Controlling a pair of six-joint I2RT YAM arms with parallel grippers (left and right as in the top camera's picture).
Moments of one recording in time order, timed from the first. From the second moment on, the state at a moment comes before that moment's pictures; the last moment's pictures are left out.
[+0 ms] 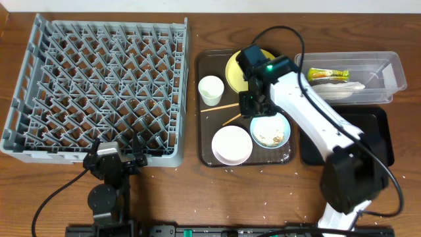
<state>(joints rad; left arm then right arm) 0.14 0.01 0.03 -0.13 -0.01 -0.02 0.50 1.93 1.60 -1.17 -0.02 0.40</state>
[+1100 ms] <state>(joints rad) 0.14 0.01 0.03 -0.13 -0.01 -0.02 0.53 2.10 1.56 -1.20 0.03 0.51</state>
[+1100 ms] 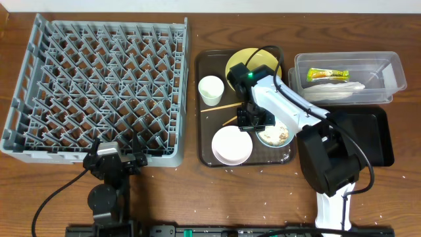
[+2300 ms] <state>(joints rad) 0.14 0.01 0.03 -0.13 -0.01 -0.02 -0.39 1.62 1.15 -1.17 -0.92 -0.29</state>
